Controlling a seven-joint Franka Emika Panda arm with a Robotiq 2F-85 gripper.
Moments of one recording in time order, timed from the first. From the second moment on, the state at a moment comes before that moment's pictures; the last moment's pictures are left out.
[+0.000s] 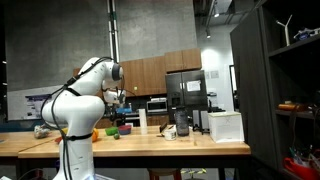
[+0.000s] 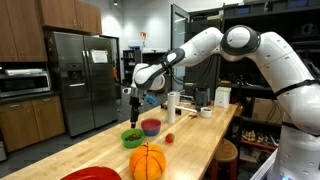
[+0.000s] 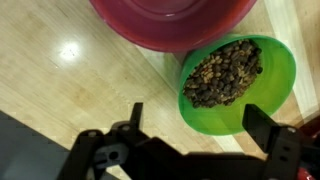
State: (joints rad) arm 0.22 0.61 0.35 -1.62 0.06 2.31 -0.76
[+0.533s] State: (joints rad) arm 0.25 0.69 0.35 -1.54 0.01 2.30 -0.76
